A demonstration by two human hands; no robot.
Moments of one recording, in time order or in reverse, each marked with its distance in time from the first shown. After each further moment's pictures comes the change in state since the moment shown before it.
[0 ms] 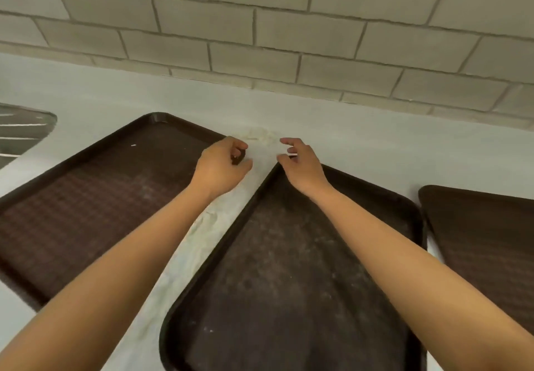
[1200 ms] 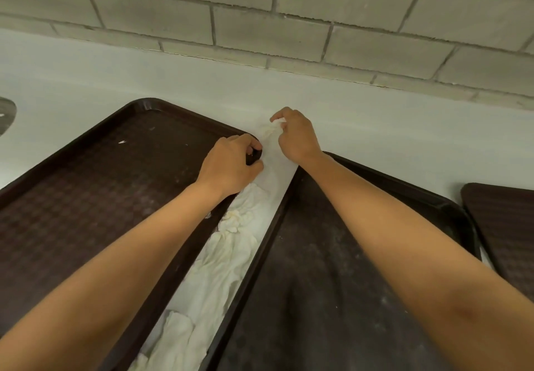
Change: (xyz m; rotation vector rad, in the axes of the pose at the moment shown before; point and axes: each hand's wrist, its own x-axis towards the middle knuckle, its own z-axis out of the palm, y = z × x) left_hand 0.060 -0.060 0.015 0.123 -0.124 0.182; right_hand 0.093 -0.015 0.056 -0.243 0.027 -0.080
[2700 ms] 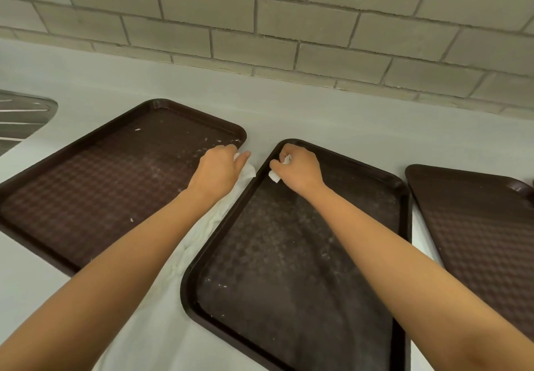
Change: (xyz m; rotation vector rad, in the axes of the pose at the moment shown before) left_hand -0.095 0.057 -0.010 0.190 0.166 0.003; right_hand -0.148 -0.002 -0.049 -0.011 -0.003 0.080
